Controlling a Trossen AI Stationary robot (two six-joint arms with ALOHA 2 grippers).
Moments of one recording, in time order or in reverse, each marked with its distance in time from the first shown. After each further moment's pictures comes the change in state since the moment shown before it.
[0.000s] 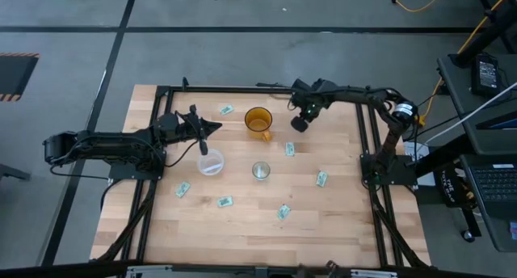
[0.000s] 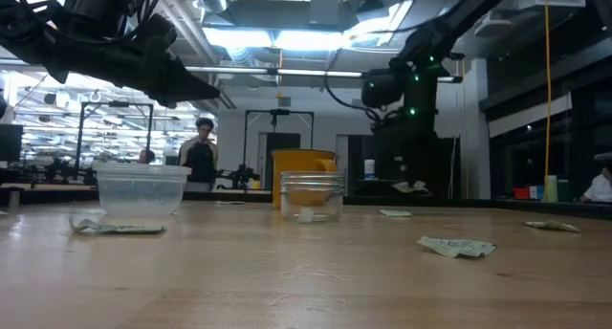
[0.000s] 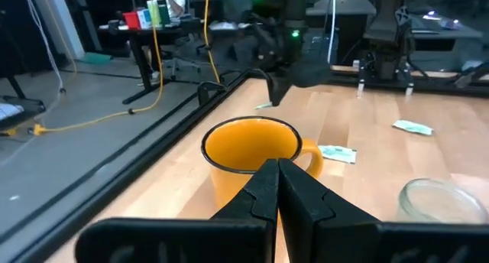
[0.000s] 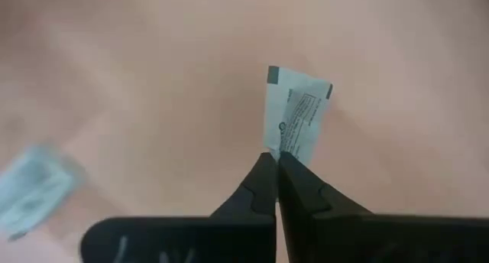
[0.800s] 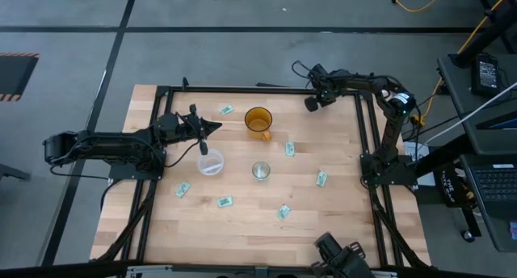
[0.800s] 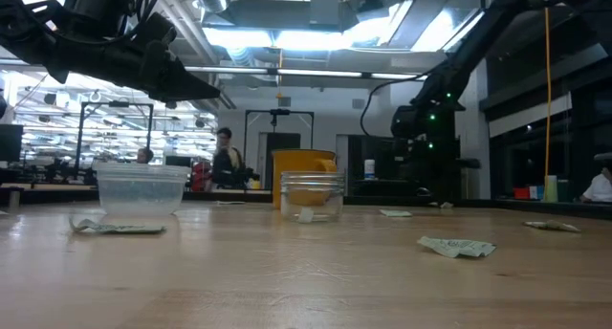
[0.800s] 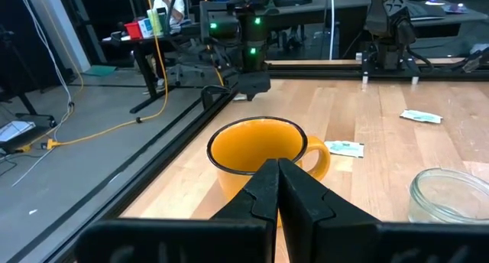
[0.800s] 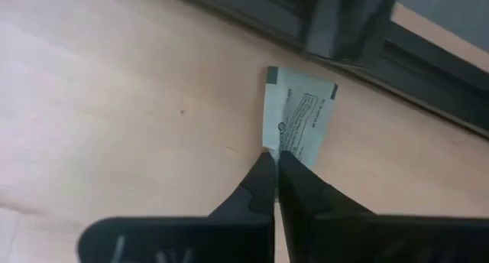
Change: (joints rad) left arm 0.000 0.000 0.000 0.001 -0.007 0.077; right arm -0.320 0.139 -0.064 0.149 0.106 0.129
